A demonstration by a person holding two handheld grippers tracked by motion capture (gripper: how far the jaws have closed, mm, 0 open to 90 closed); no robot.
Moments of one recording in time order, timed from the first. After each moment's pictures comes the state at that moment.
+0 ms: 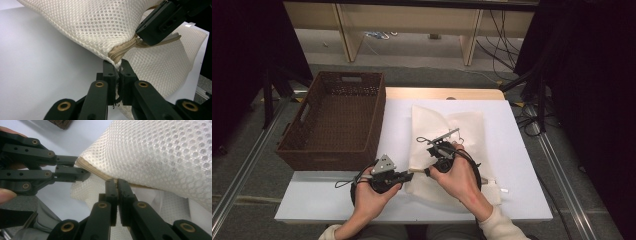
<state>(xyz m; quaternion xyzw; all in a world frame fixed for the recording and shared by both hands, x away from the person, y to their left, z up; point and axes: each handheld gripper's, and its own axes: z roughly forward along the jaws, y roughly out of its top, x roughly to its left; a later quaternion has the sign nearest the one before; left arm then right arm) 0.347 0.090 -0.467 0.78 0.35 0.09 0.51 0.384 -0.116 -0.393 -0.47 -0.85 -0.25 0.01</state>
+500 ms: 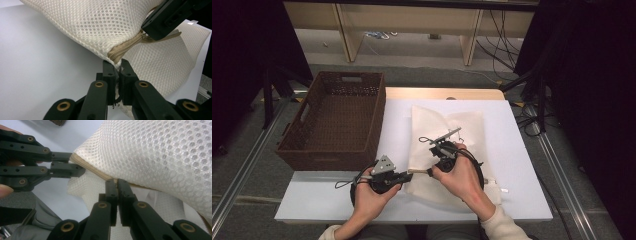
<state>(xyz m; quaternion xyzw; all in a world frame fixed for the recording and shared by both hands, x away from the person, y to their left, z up) 0.347 0.090 -0.470 0.79 0.35 0.09 0.50 0.385 -0.121 -0.392 -0.48 -0.85 -0.23 0.02</state>
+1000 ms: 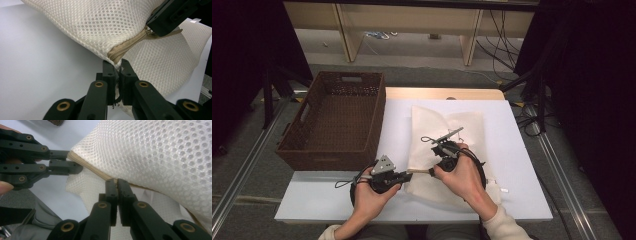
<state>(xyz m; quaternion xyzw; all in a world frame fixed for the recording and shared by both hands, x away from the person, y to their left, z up) 0.348 0.091 -0.471 0.79 0.35 0.09 0.50 0.386 -0.126 -0.392 -0.48 -0.85 -0.23 0.02</state>
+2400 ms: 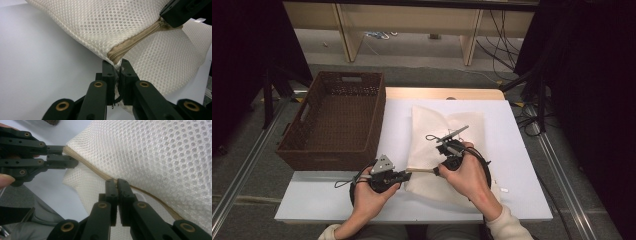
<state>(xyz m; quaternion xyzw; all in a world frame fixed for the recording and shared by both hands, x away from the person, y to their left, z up) 0.350 0.093 -0.473 0.79 0.35 0.10 0.50 0.384 -0.136 -0.384 -0.49 -0.84 -0.22 0.01</state>
